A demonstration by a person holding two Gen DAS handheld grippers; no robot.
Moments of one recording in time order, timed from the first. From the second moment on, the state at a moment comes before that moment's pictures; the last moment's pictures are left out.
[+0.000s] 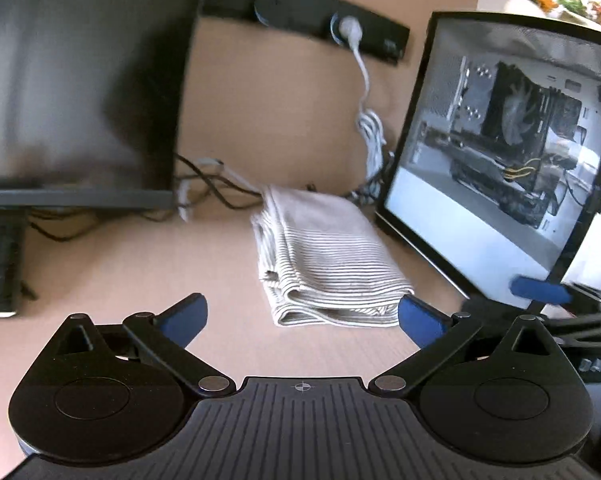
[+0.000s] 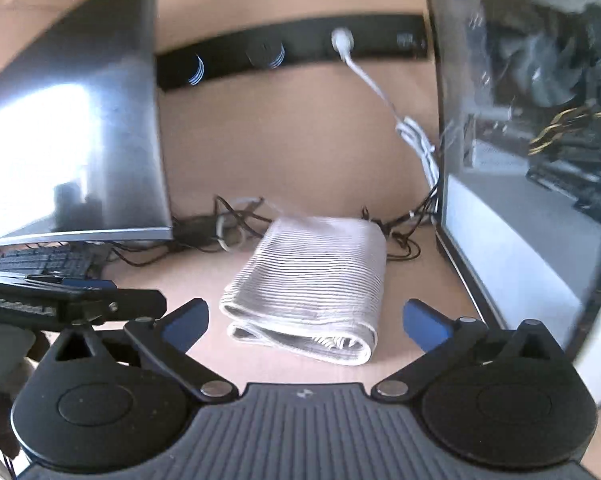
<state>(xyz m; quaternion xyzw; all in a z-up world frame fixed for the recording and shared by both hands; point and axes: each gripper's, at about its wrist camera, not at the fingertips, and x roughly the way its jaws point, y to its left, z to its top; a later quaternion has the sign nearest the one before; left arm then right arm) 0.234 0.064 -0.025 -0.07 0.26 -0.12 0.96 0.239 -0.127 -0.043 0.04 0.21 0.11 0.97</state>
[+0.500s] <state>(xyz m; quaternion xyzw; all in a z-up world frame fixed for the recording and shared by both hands) 0.208 0.057 -0.036 -0.08 0.32 -0.07 0.94 0.205 -0.143 -0.063 0.08 0.24 0.06 0.96</state>
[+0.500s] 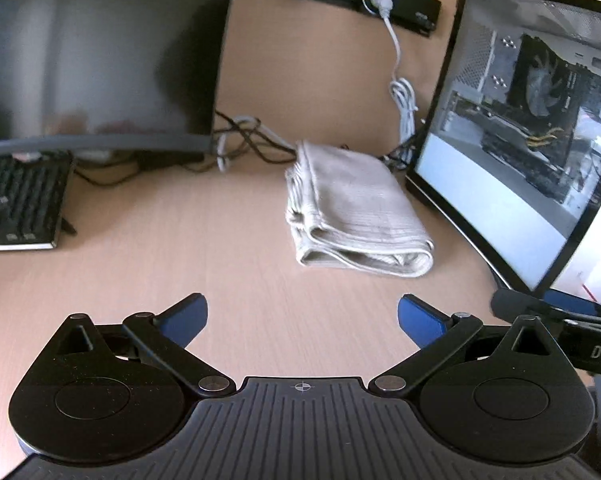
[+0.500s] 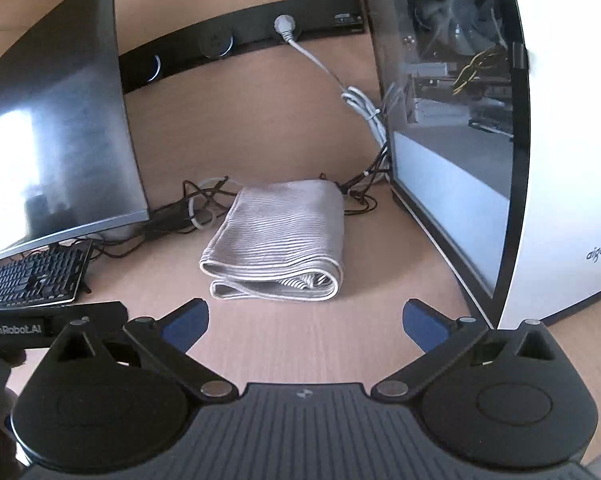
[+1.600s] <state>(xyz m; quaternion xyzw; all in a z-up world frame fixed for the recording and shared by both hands) 0.201 0.045 -0.037 -0.05 0.33 -0.07 0.94 0.210 -0.133 -0.067 0.06 0.26 0.07 0.96</state>
